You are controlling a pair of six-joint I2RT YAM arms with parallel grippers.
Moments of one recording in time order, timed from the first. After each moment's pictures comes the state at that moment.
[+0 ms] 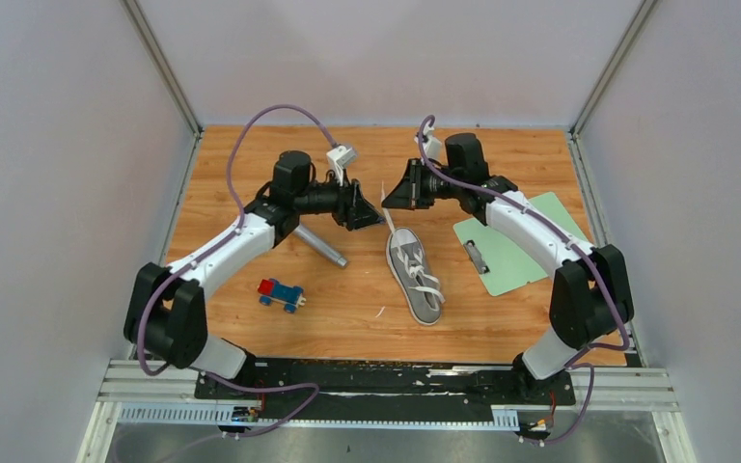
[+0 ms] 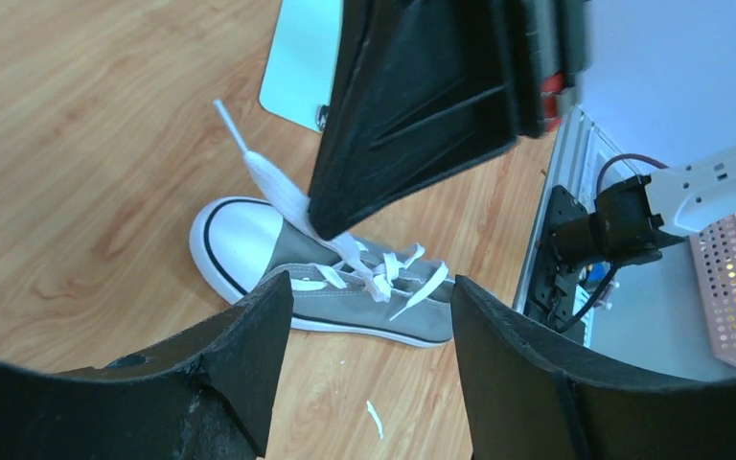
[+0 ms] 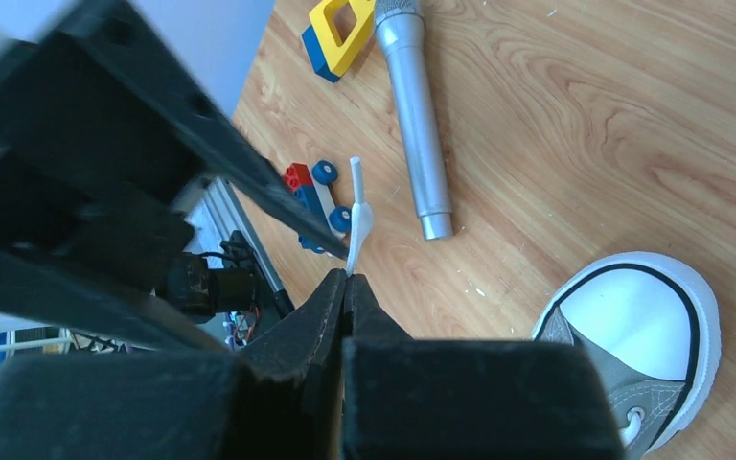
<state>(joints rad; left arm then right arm) -0.44 1.42 1.04 0.02 0.81 -0.24 0.44 1.62 1.27 -0.18 -0.70 0.53</state>
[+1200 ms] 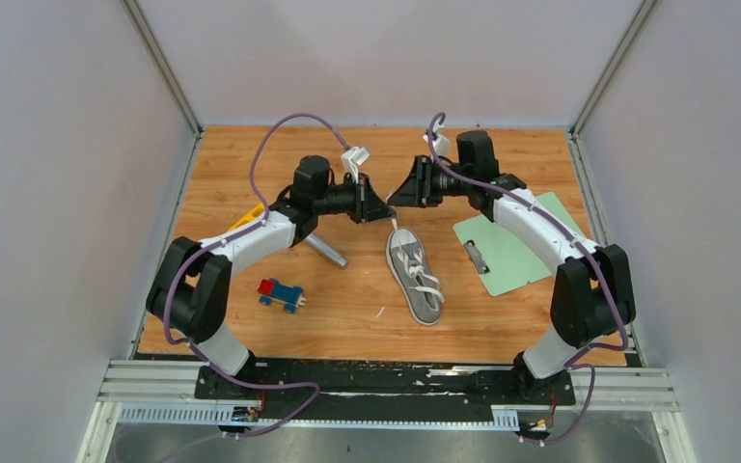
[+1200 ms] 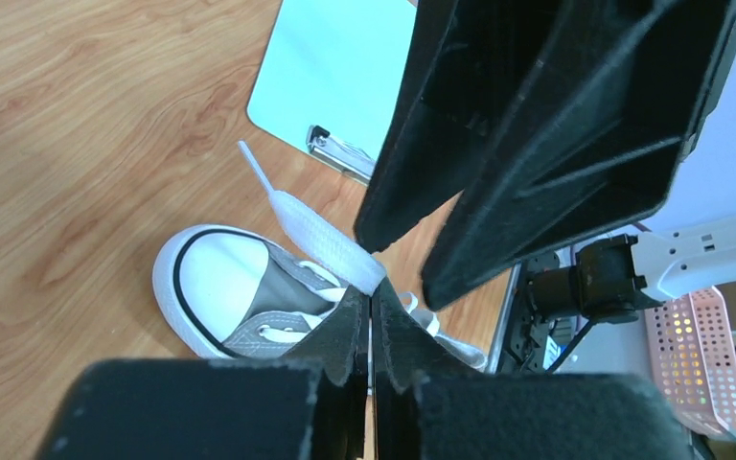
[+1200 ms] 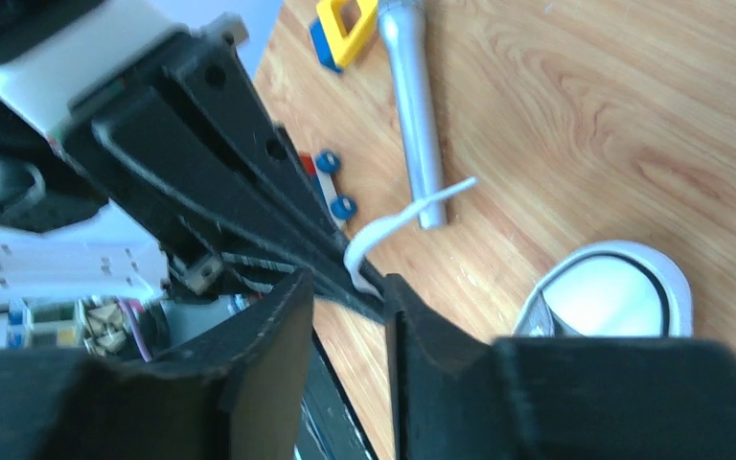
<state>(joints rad) -0.51 1.62 1.03 0.28 0.74 -0.49 0.39 1.61 1.26 -0.17 -0.77 0.53</state>
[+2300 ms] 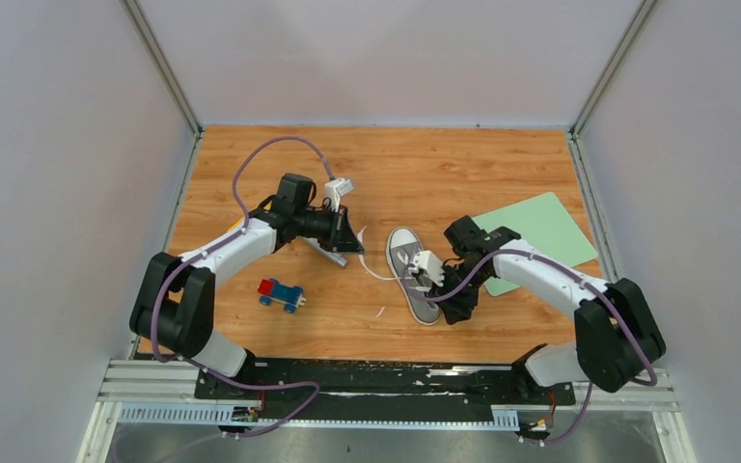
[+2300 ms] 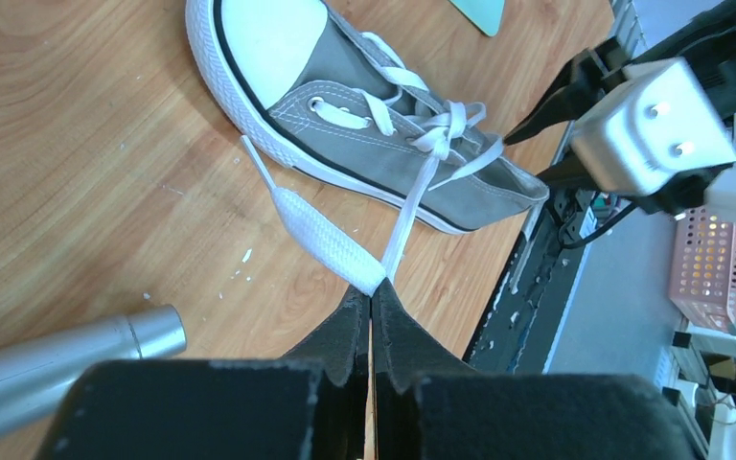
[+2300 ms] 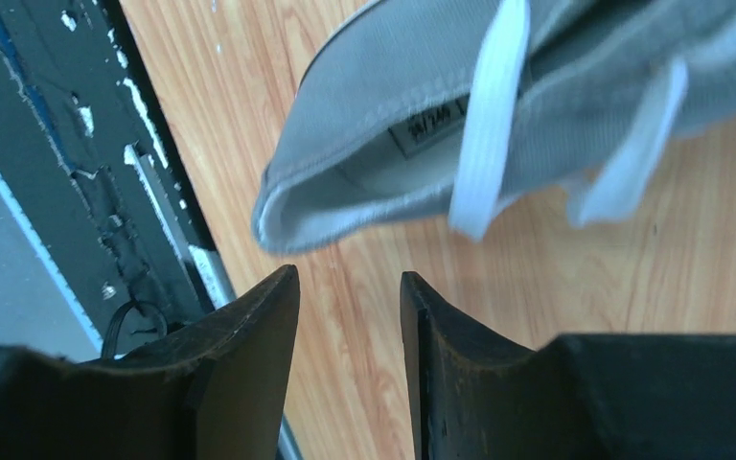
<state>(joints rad) -0.41 1.52 0.93 -0.20 0.83 -0.18 0.53 1.35 0.84 -0.93 -0.47 -0.71</state>
